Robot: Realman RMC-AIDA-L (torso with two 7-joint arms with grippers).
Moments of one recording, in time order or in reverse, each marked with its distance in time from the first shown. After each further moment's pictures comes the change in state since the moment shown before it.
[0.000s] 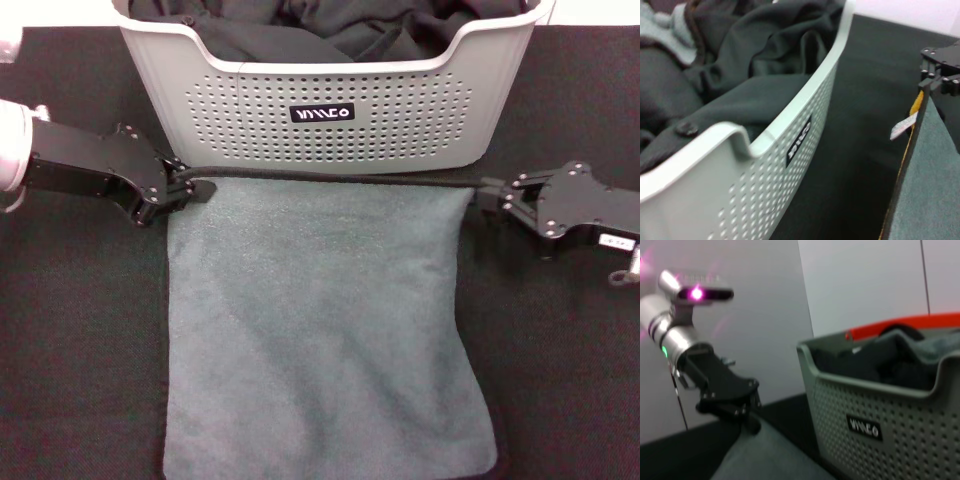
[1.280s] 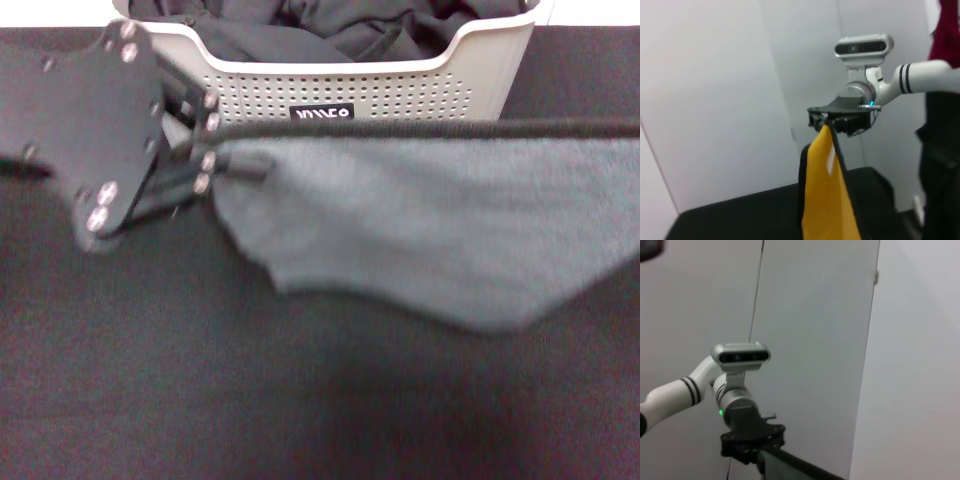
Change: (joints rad) left arm 0.181 0.015 0.093 0.580 -0.699 0.366 -0.069; right arm -0.529 0.008 0.185 -0.903 0.265 0.430 0.253
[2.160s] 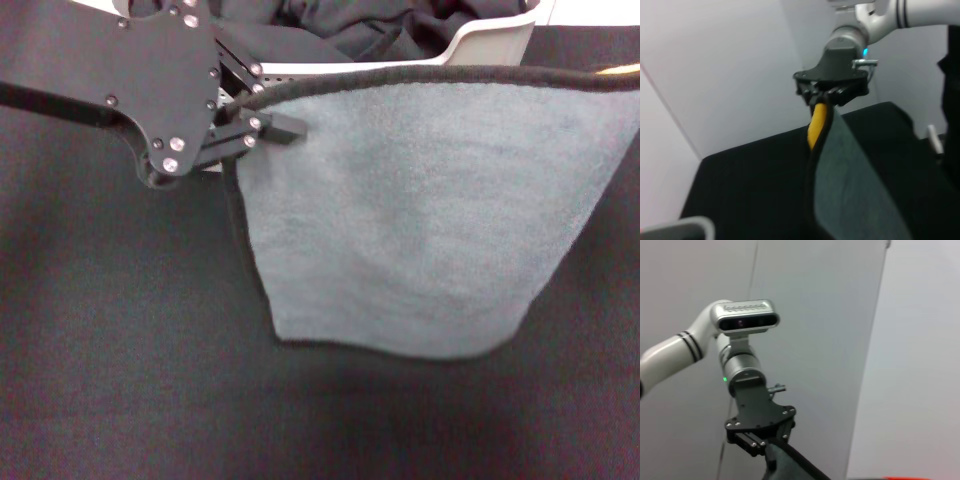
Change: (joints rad) left arm -0.148 -0.029 0.003 0.074 0.265 -0.027 -0.018; right arm 0.243 0.001 0.037 0.086 -0.184 -0.060 0.035
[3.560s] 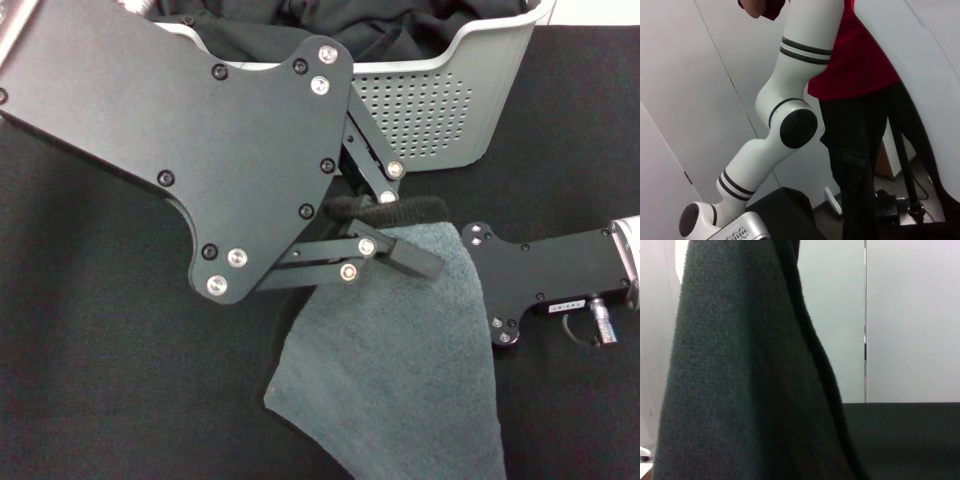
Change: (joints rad) left arm -0.080 0.062 0.224 0.021 -0.356 0.027 -0.076; right arm 0.522 -0.001 -0.211 0.933 -0.346 -0.040 -0.454
